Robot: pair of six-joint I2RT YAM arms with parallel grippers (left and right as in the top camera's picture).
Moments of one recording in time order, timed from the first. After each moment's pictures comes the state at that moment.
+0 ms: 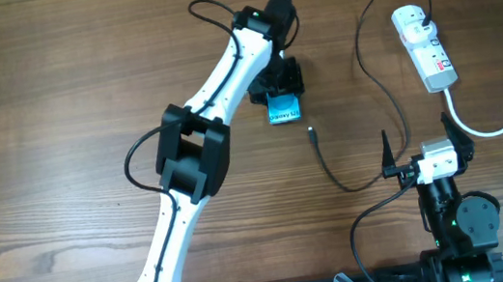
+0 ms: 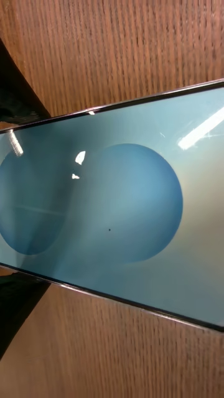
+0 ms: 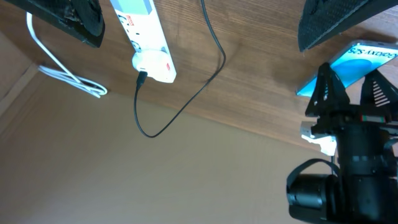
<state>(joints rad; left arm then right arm) -0.55 2.57 2.33 -1.29 0.24 -0.54 0.01 0.02 0.01 0.00 -0.07 -0.28</state>
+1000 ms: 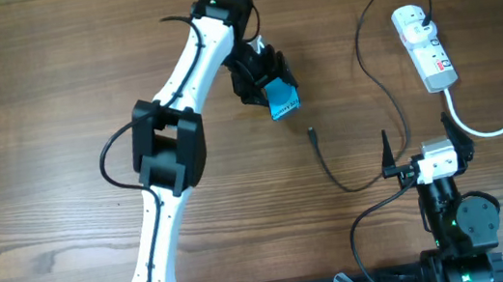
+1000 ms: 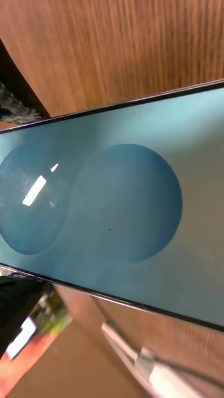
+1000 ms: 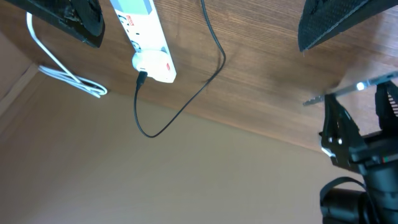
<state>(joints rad) -0.42 2.56 2.33 -1.39 0.69 -0.54 0.01 0.02 0.01 0.00 -0.07 -0.28</state>
